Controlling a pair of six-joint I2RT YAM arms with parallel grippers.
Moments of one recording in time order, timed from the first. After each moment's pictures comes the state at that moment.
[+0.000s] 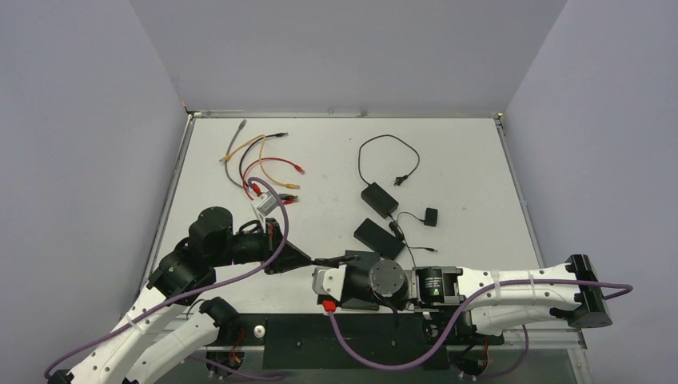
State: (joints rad) left arm -0.67 0.62 0.79 -0.52 0.61 -0.62; right arm 1.52 1.07 0.84 -0.03 0.27 -0.47
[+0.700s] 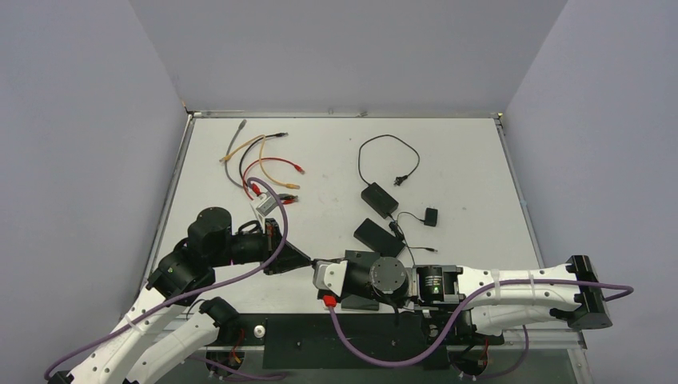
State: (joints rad) left arm -0.66 0.62 0.79 -0.52 0.63 -0.62; right arm 1.50 1.07 0.84 0.00 0.27 -0.46
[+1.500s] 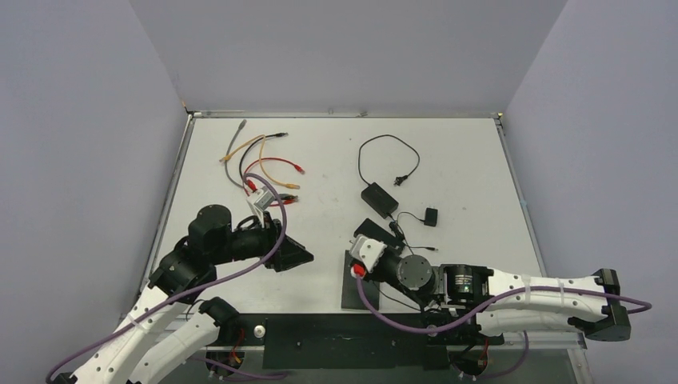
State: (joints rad) left arm -0.62 0.62 0.79 -0.51 0.58 -0.62; right arm 1.44 0.87 0.73 -0.18 0.52 -0.30
